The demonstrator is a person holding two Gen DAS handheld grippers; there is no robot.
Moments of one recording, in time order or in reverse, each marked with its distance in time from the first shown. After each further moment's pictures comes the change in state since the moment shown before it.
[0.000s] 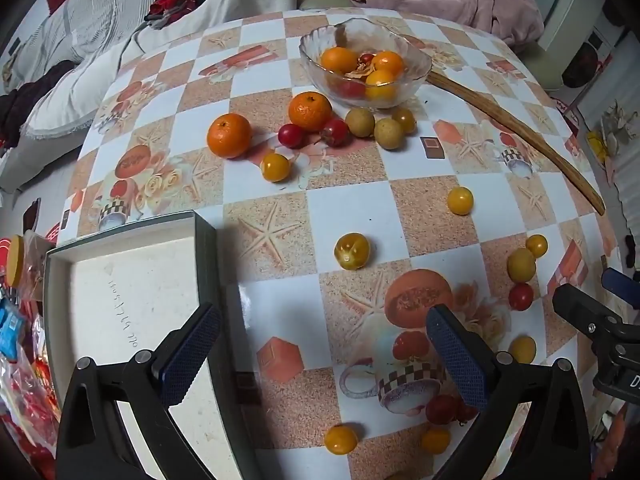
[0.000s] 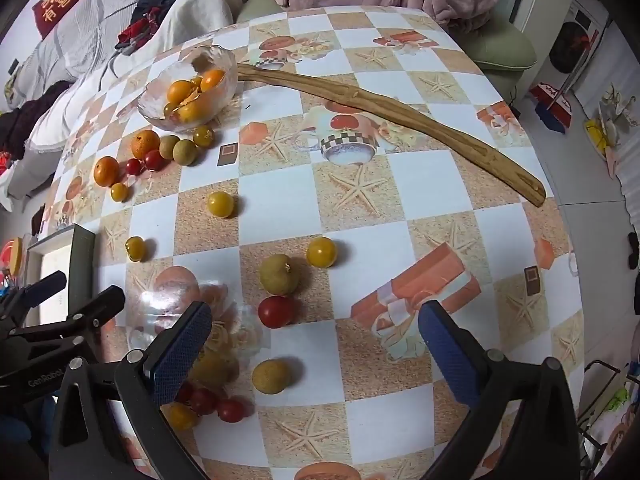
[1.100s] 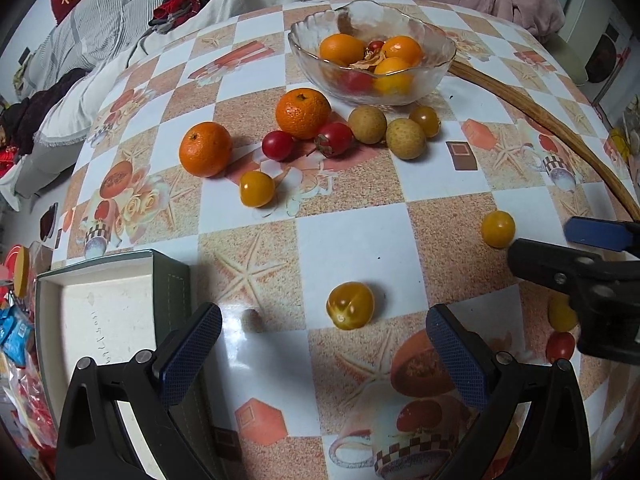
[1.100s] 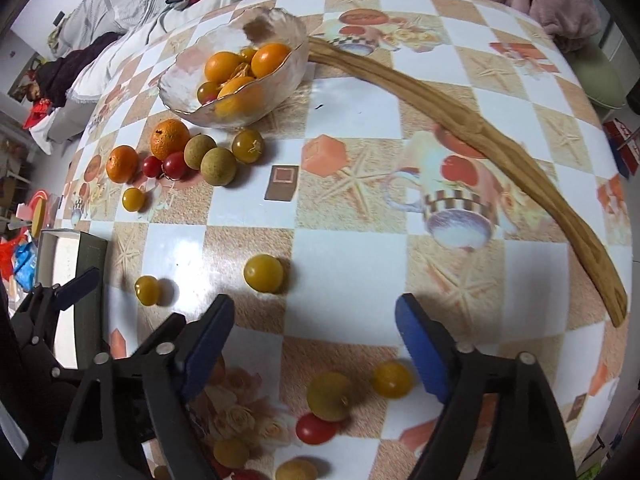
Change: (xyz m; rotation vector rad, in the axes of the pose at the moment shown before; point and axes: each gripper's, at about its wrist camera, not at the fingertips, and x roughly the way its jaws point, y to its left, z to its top) left arm 0.043 -0.016 0.022 -0.004 -0.011 0.099; right arm 0.067 0.034 0.068 -0.182 0.137 0.150
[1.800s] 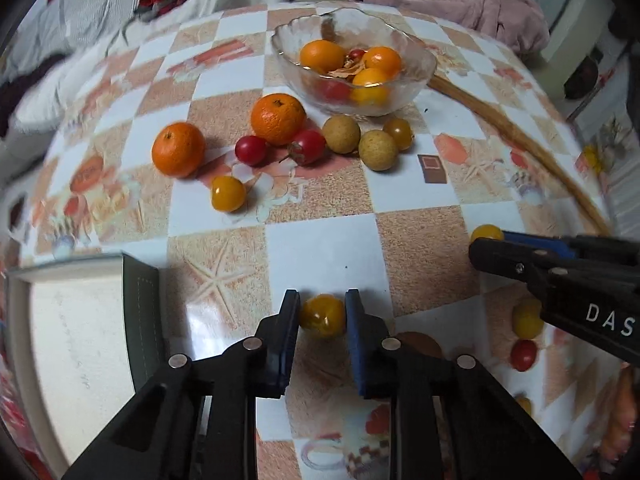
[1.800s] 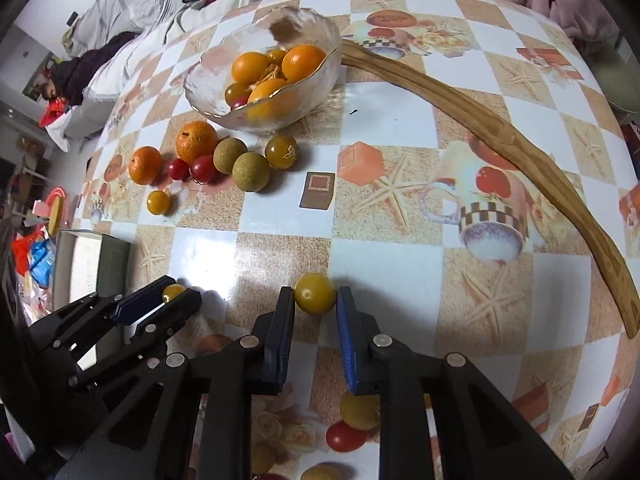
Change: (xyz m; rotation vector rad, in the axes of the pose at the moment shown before) left arm -0.004 0.006 0.005 -0.057 0.001 -0.169; right arm 0.004 0.018 0.004 -0.016 -0.029 0.061
